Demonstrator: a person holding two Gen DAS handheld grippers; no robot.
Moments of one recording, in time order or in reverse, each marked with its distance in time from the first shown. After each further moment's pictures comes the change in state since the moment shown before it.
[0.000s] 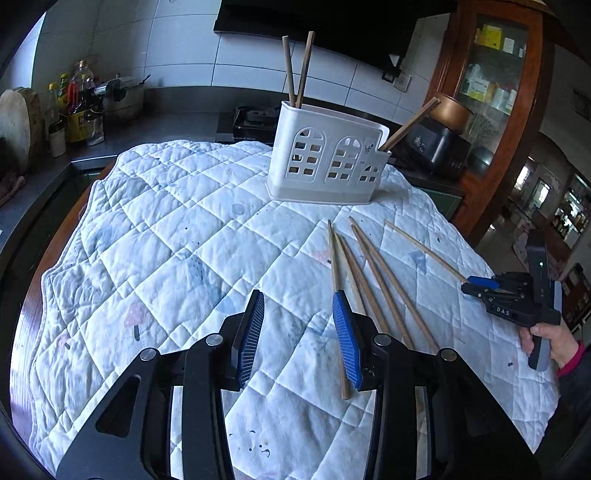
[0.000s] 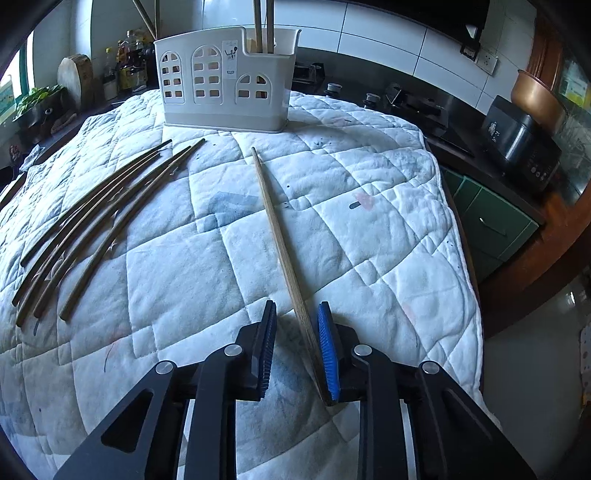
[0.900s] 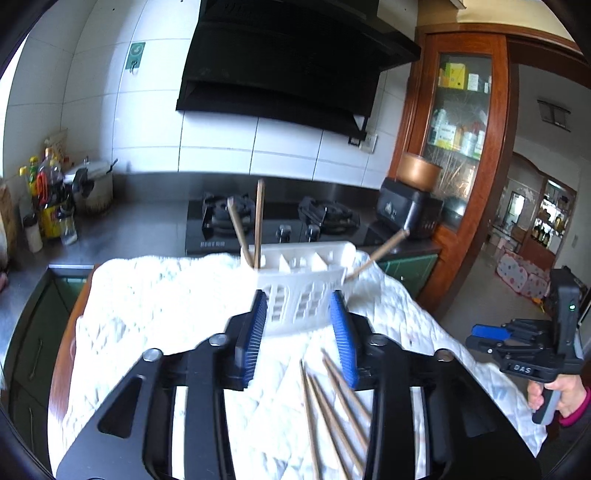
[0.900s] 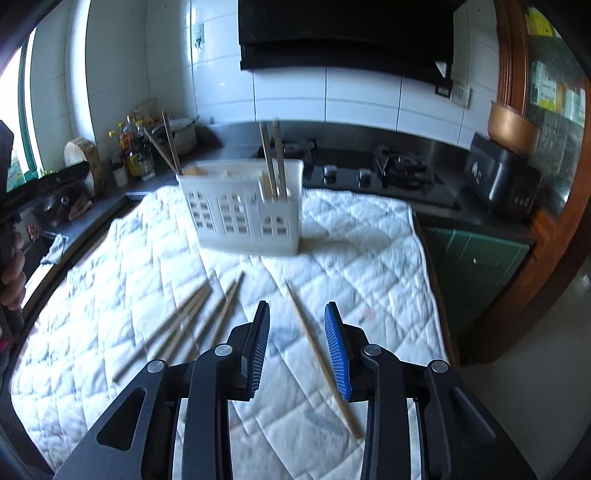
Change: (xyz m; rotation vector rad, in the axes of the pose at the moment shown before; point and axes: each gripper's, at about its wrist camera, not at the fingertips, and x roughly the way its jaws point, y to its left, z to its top) left arm -0.026 -0.032 0.128 0.105 -0.225 -0.083; right arm -0.098 0.010 0.060 0.165 -0.185 0.047
